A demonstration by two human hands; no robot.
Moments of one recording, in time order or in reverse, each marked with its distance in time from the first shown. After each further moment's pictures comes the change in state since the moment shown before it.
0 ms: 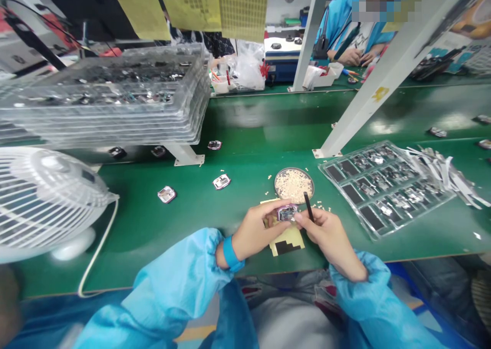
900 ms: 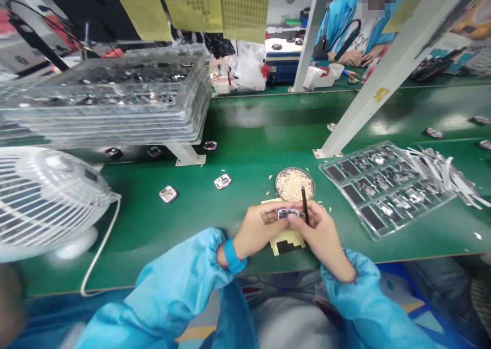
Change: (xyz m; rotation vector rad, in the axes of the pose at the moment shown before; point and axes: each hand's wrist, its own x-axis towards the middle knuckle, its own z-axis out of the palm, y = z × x) left_hand 0.000 0.000 0.008 -0.514 -0.001 -0.156; right_hand 0.002 0.005 0.022 0.131 0.051 -0.175
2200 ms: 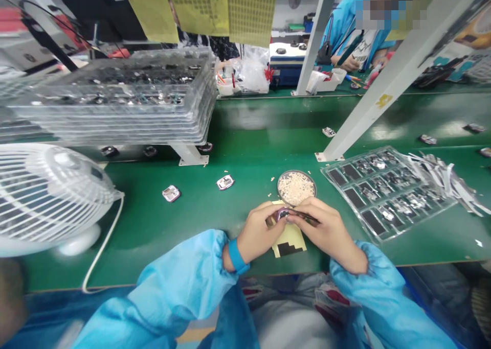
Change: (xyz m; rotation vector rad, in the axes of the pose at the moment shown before) left_hand 0.000 -0.005 -0.006 0.715 0.148 0.266; right_hand 0.019 -0.020 -0.021 -0.574 -0.207 -0.556
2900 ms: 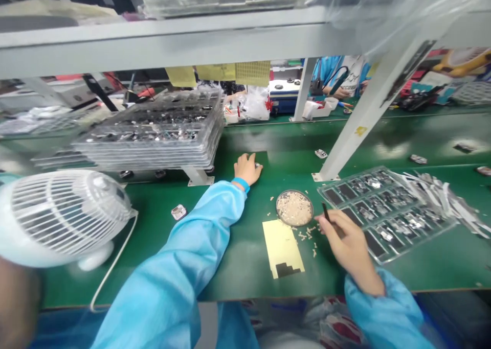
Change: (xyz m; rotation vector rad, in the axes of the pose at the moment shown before) left_hand 0.186 -0.036 -0.075 0.776 0.179 -0.168; right_hand -0.013 0.025 -0.034 -0.060 0.294 0.160
